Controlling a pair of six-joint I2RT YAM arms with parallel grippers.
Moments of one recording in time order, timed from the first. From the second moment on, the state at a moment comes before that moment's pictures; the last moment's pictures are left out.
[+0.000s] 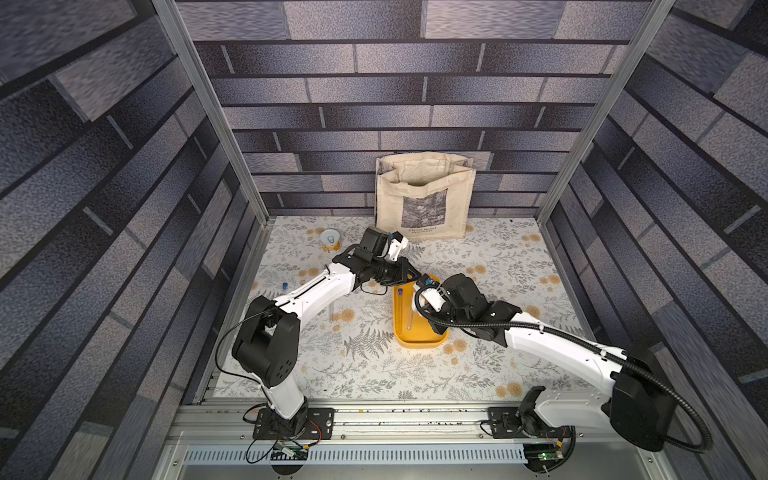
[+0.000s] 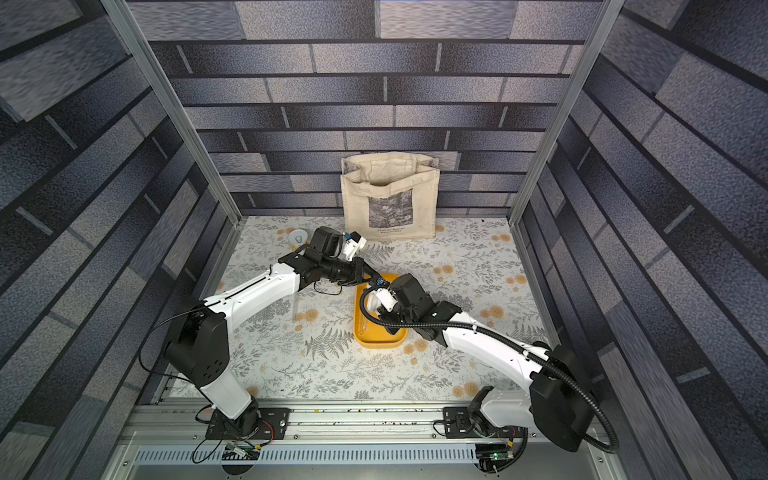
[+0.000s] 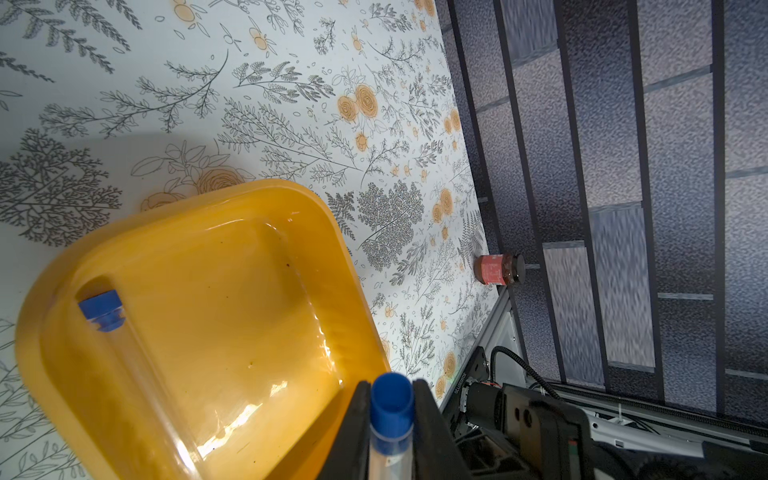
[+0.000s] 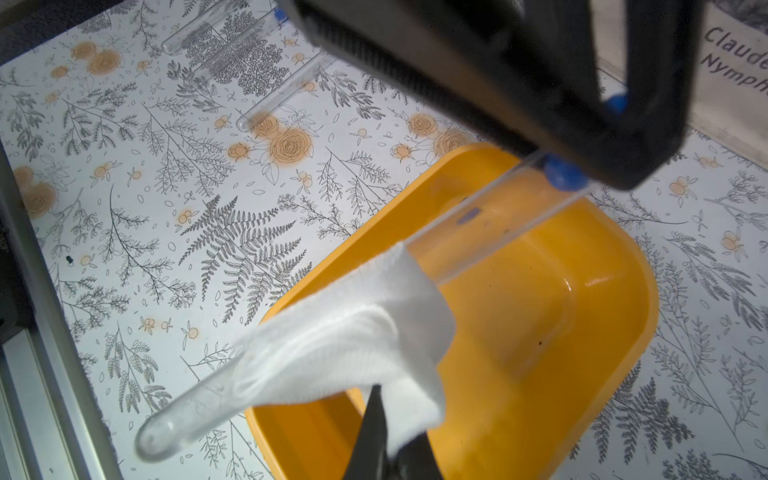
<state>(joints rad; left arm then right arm) -0.54 1.69 1.30 -0.32 0.68 -0.58 0.77 1.30 0.85 -0.31 -0.12 -0.05</state>
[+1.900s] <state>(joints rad) -0.56 1.69 1.29 -0.31 0.68 -0.61 0.77 1.35 0.94 -0.33 -0.08 -0.04</state>
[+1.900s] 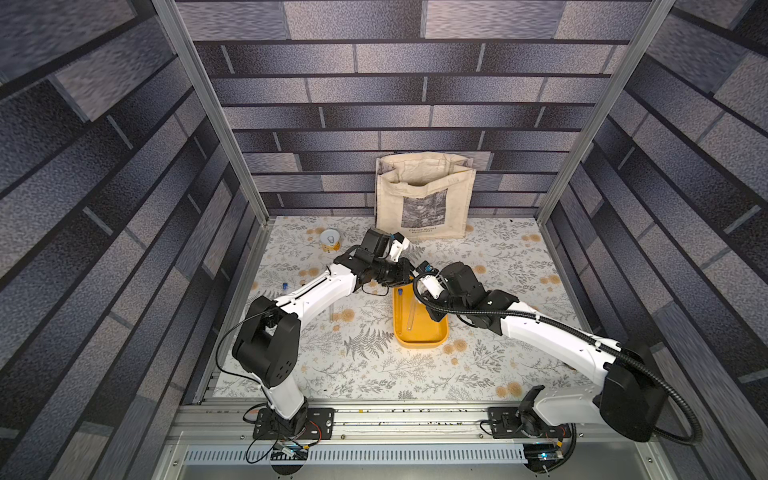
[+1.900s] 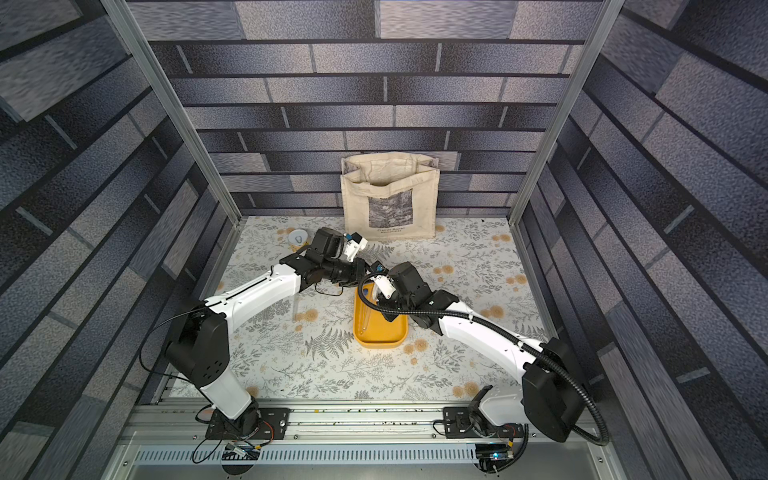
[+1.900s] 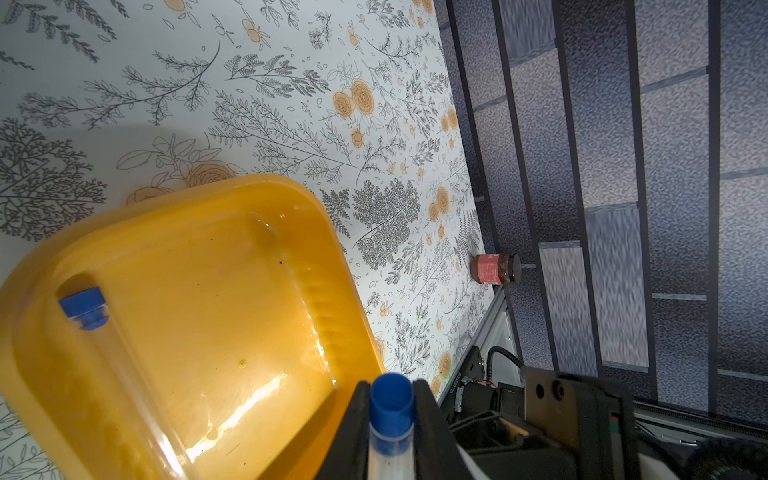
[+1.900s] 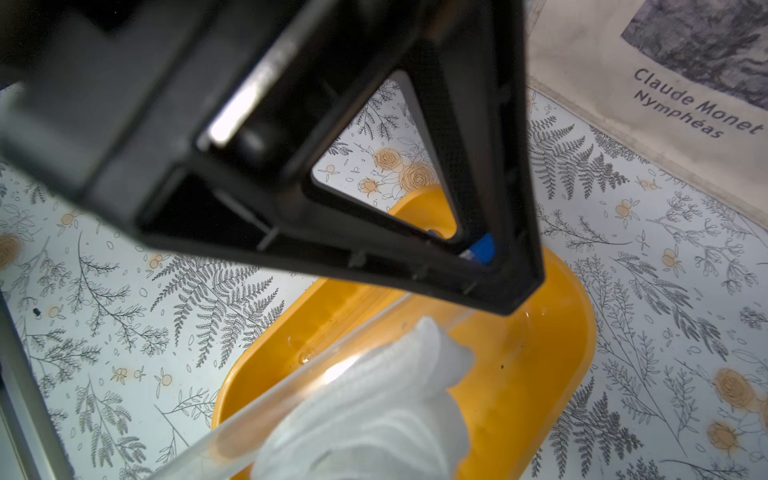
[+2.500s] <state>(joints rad) -0.56 1.69 1.29 -0.31 0.68 -0.61 0.93 1.17 0.80 -0.36 -0.14 -0.04</state>
